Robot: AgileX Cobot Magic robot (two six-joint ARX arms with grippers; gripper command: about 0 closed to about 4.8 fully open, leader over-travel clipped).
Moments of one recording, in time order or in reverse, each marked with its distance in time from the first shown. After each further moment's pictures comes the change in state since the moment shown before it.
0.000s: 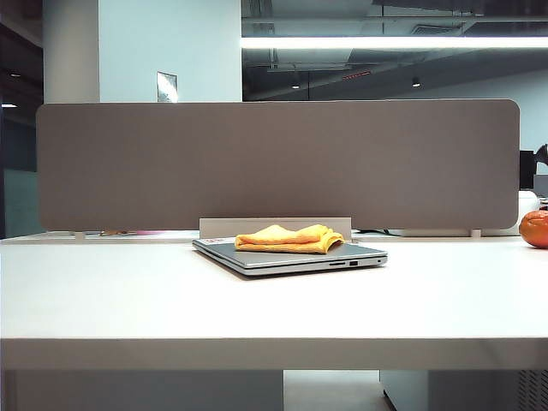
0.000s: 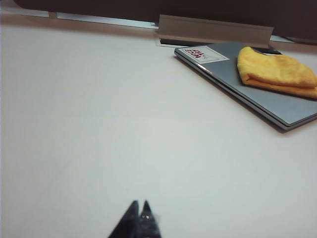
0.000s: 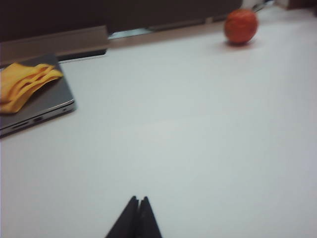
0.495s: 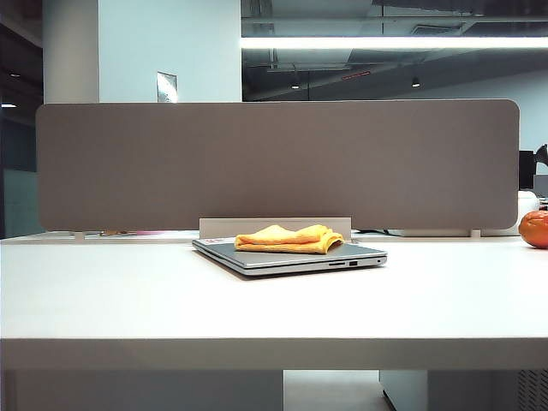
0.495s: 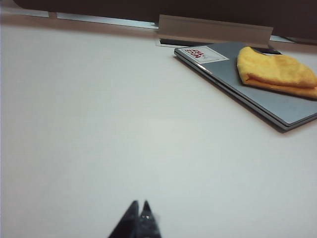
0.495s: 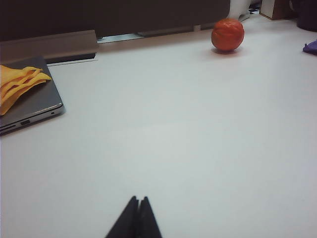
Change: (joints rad) left arm 0.000 0.000 0.000 0.000 0.000 0.000; right arm 0.001 0.000 0.000 0.014 0.041 -0.030
